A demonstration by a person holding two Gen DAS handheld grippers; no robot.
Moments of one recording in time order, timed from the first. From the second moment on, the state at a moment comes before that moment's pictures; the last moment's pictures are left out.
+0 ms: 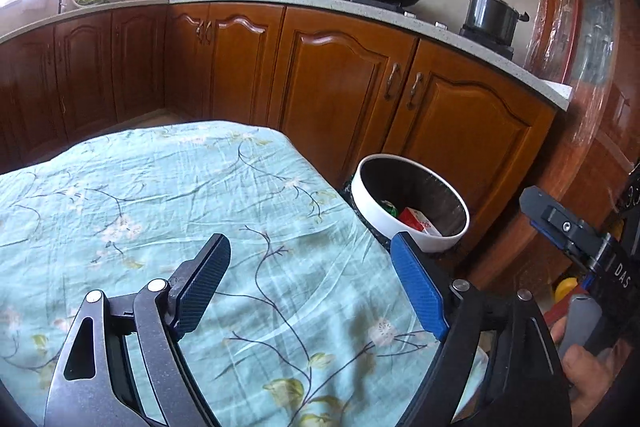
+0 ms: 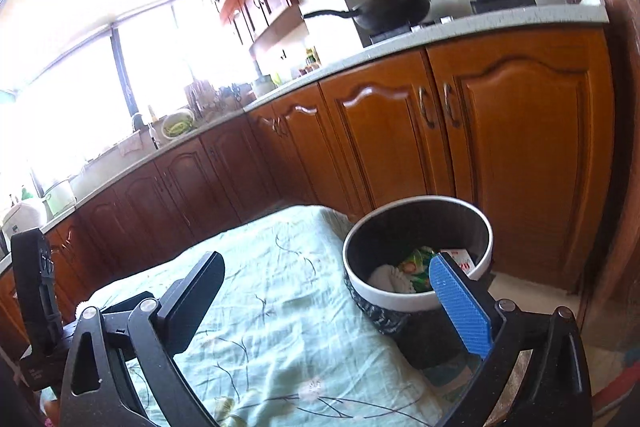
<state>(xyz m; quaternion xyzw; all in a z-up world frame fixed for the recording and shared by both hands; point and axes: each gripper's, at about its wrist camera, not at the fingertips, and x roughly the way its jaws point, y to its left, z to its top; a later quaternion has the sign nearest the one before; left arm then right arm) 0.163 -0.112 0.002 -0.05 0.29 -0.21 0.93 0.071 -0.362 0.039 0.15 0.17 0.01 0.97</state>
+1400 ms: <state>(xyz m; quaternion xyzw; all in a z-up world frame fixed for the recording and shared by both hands) 0.098 -0.086 -0.006 0.01 0.19 -0.08 0.98 0.041 -0.323 0.002 0.09 0.15 -0.01 0.98</state>
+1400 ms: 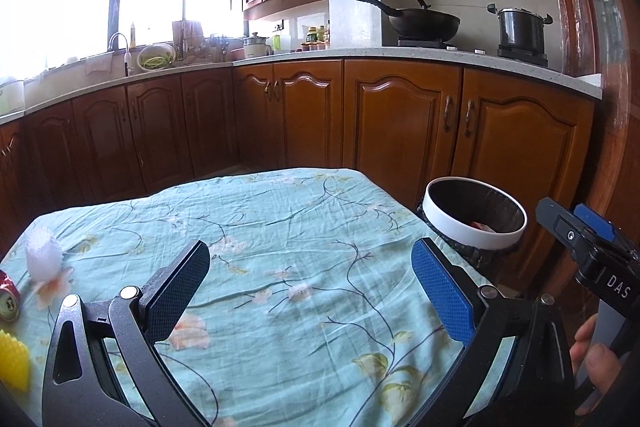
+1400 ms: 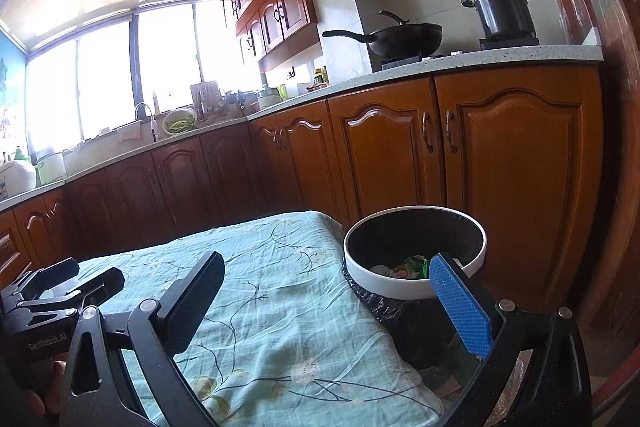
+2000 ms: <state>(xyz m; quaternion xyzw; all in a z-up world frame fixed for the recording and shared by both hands) 0.100 -0.079 -0.005 0.01 0.19 -0.07 0.98 0.041 -0.320 0.004 0.09 0.15 0.00 0.98</state>
